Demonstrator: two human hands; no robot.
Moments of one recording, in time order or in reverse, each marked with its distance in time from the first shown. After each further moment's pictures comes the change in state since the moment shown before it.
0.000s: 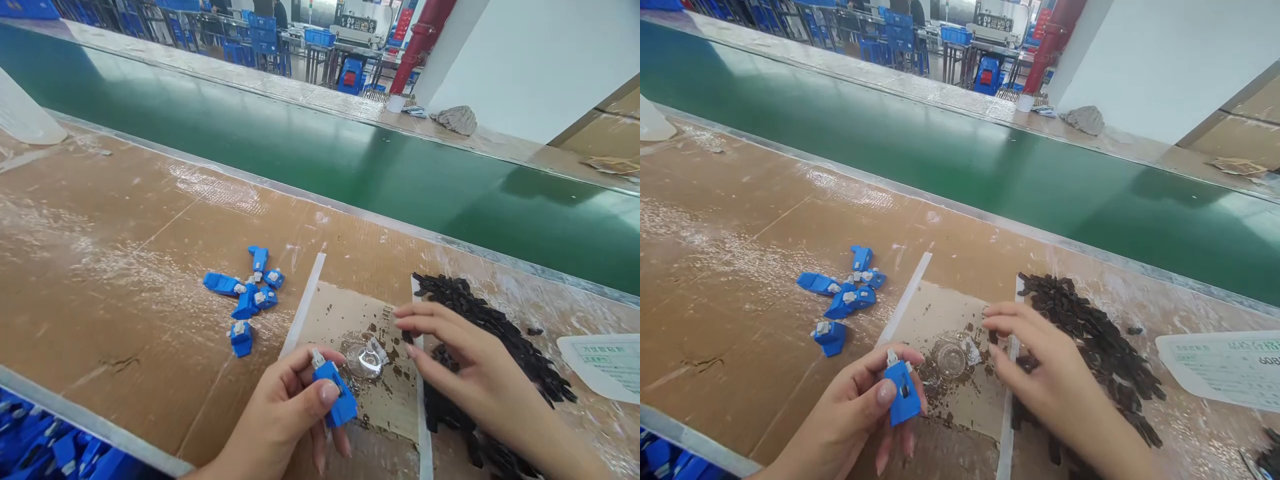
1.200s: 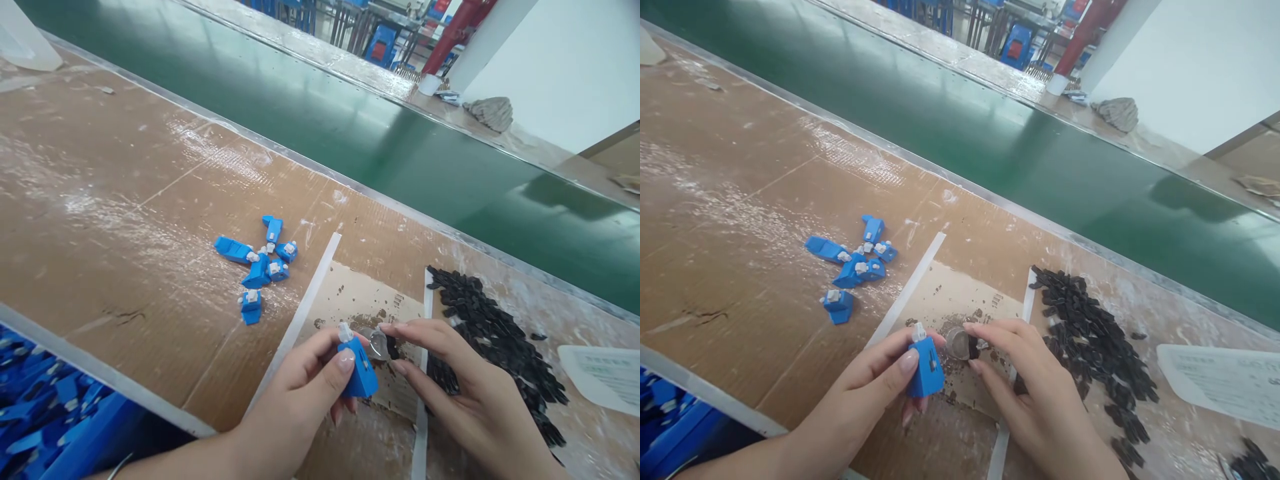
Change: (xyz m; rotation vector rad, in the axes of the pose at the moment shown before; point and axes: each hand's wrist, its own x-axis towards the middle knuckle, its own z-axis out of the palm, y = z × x) left_hand -0.004 -0.006 0.012 0.045 -0.015 0.089; right_hand -0.016 -0.025 0.015 -0.019 -0.070 -0.008
